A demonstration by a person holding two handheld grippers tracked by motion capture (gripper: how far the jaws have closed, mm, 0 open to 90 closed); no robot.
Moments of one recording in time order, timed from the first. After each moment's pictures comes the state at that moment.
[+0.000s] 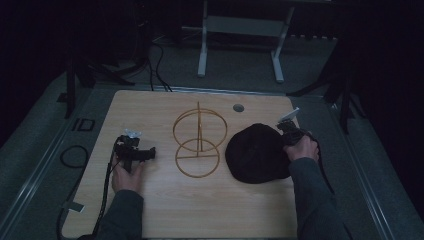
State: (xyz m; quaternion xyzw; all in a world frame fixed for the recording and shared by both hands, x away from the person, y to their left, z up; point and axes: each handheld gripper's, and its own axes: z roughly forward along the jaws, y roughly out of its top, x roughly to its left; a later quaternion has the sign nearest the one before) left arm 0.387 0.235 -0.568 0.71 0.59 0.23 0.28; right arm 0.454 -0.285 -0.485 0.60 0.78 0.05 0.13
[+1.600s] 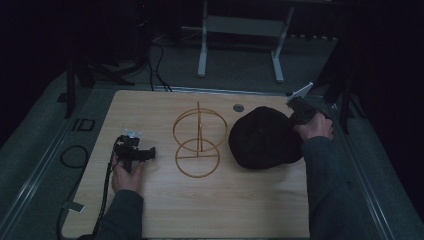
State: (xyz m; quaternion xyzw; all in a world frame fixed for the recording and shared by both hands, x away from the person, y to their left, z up) left arm 0.387 0.235 -0.568 0.71 0.60 0.23 0.28; right arm 0.470 -0.291 -0.399 0.60 0.79 0.07 0.12
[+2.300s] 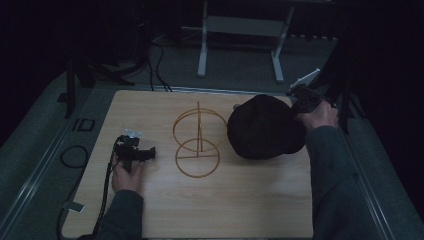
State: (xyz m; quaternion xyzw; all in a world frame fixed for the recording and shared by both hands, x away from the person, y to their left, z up) left arm 0.387 0.235 -0.568 0.71 0.59 0.23 0.28; right arm 0.474 -0.288 -0.356 0.60 0.78 0.10 0.11
